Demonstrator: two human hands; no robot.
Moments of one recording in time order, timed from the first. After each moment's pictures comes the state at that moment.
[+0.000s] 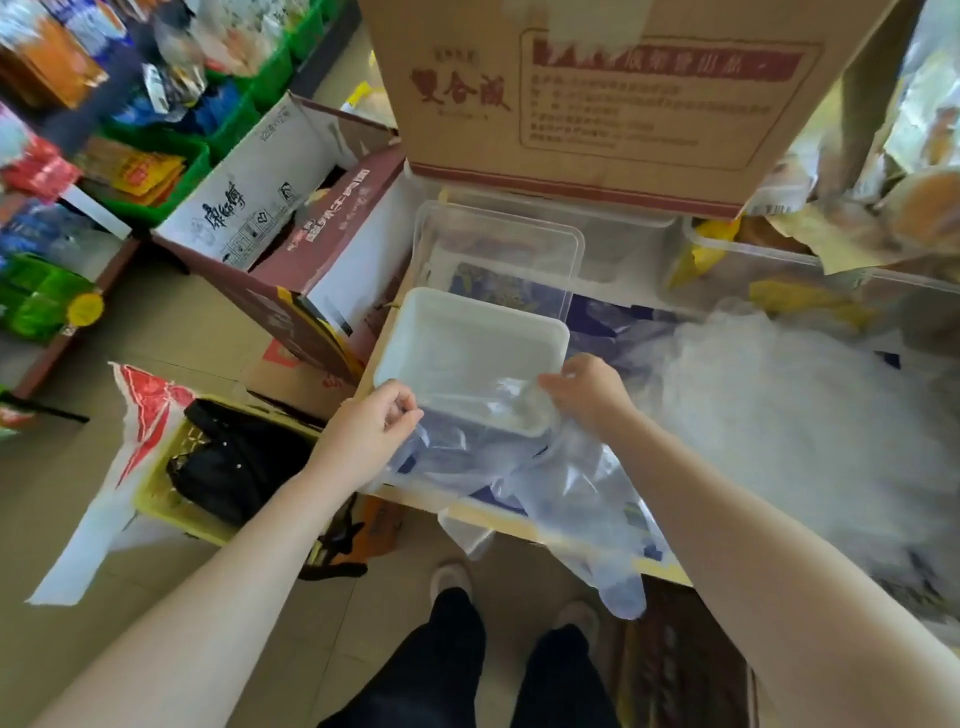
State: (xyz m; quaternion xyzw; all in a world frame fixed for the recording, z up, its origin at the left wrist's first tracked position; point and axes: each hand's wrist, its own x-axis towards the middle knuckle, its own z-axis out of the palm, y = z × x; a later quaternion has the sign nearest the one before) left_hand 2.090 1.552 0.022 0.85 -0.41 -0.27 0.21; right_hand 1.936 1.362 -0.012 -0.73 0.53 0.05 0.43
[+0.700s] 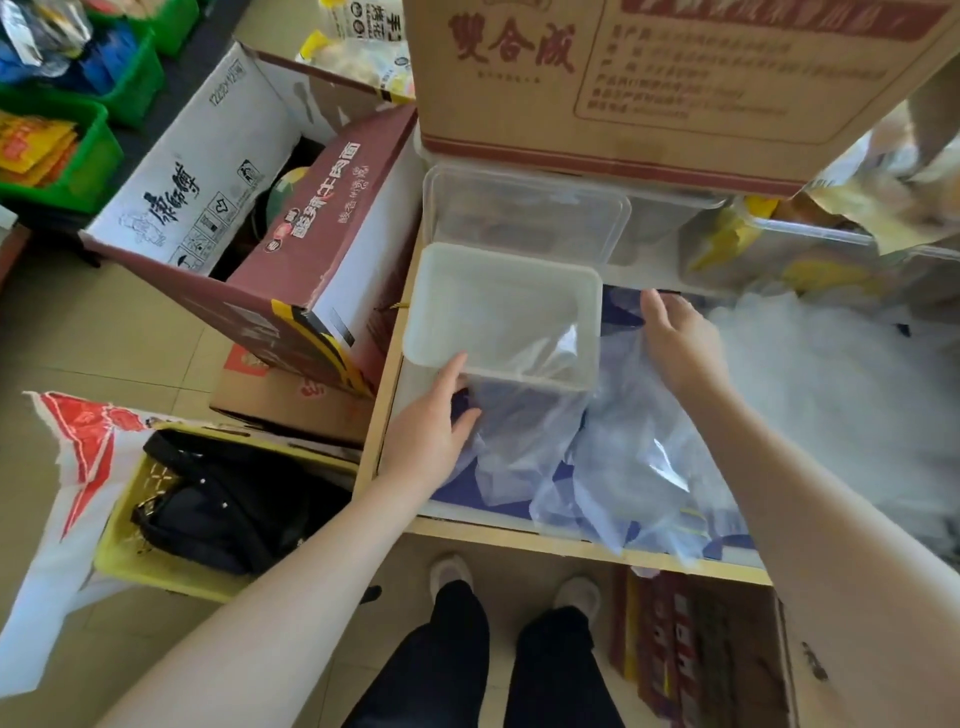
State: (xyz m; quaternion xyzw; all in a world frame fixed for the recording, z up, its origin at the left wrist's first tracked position) left_hand 2.116 1.521 -0.037 0.80 -0.46 -0.29 0.25; right_hand 1.941 1.327 -0.011 -0.69 0.64 -0.11 0.32
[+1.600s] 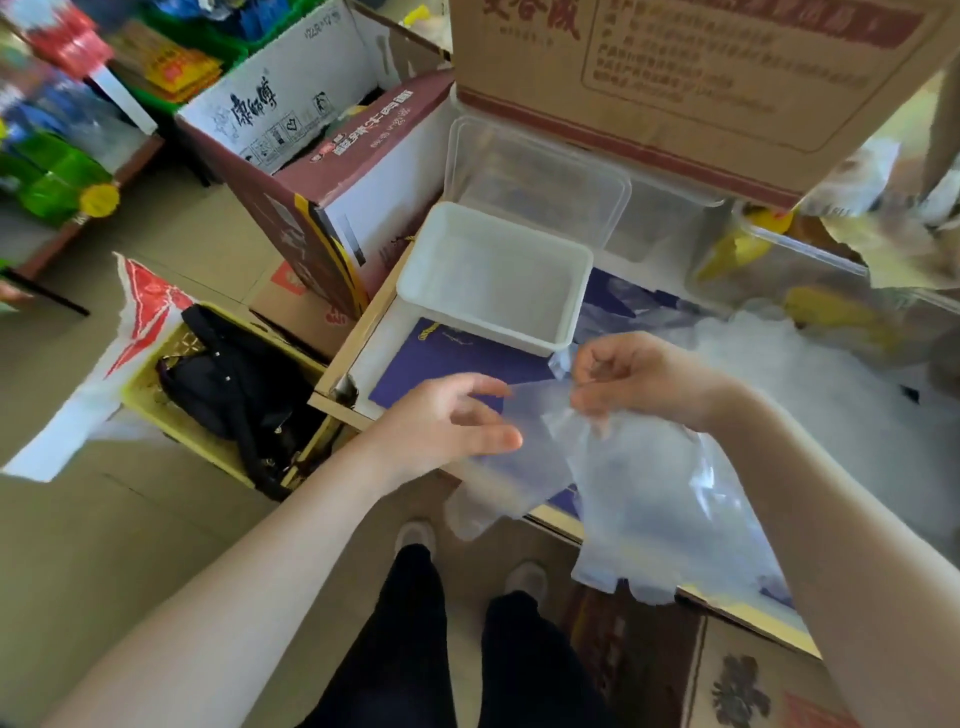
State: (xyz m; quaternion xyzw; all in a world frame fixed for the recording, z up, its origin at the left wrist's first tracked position) left_hand 2.016 1.552 0.041 0.70 -0.28 -0.53 0.39; right_hand 1.889 1.356 0.064 -0.75 0.19 0.14 0.62
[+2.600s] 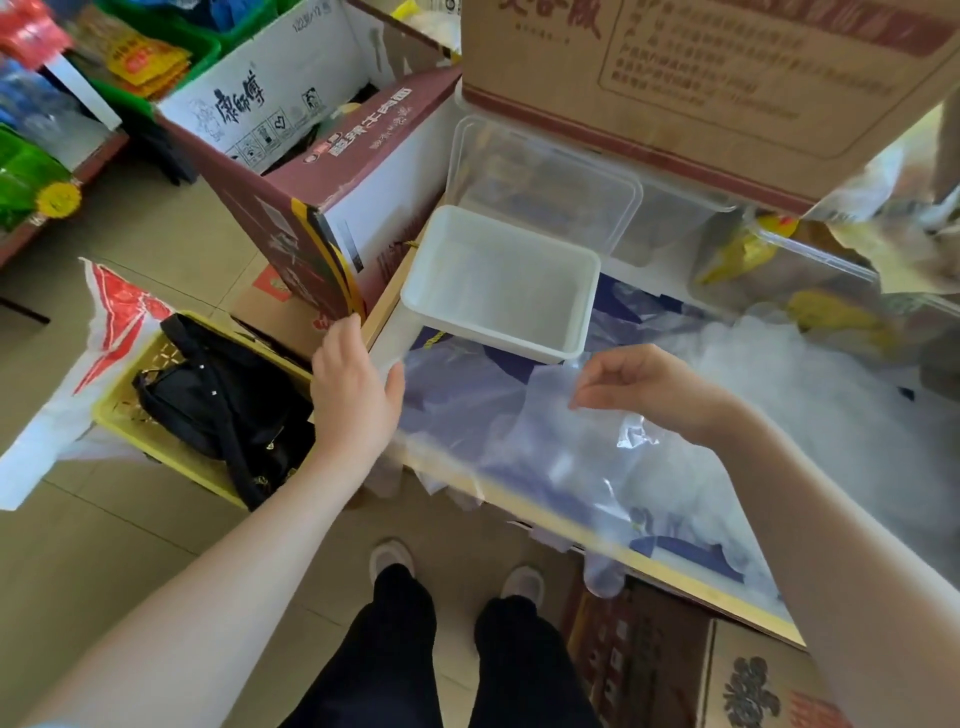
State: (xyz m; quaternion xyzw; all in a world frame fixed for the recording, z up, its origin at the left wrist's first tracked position) left_hand 2.076 1.565 -0.031 0.93 -0.27 -0.08 0.25; right_hand 1.898 1.359 0.036 -0.75 0.29 0.11 0.59
